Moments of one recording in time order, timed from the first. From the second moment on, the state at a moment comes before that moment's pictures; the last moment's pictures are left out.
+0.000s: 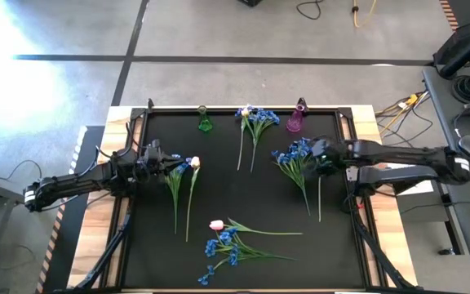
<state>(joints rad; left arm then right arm) 0.30 0.19 0.02 0.03 0.04 -0.14 -0.25 0.95 0.56 -0.79 -0.12 1.01</state>
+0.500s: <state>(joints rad) 0.30 0.19 0.02 0.03 0.04 -0.14 -0.22 1.23 0.57 -0.65 -0.19 1.01</state>
